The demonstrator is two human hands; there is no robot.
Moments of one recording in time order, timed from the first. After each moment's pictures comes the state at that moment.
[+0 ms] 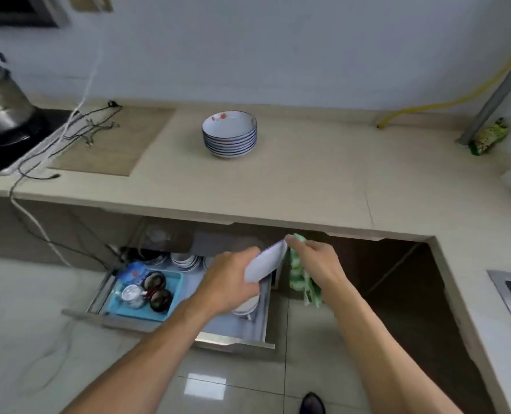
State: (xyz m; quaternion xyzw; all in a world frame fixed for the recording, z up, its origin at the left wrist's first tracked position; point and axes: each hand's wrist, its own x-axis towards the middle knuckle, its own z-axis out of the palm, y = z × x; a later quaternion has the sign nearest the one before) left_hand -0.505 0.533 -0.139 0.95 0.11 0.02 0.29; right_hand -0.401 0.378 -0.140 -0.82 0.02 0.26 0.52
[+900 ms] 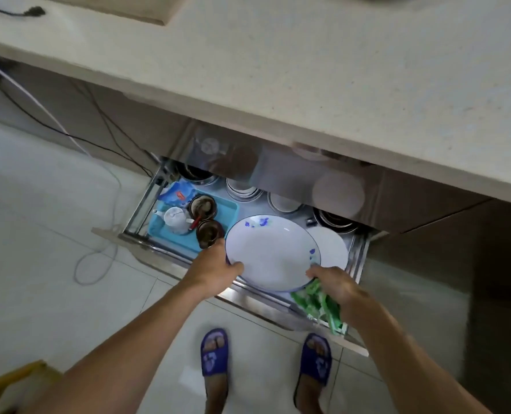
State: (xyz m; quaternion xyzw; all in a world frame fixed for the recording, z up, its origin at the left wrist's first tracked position) left_hand -0.525 0.769 -0.425 0.78 0.45 -0.22 0.37; right_hand -0.386 0.579 -0.469 -0.76 0.11 0.56 0.33
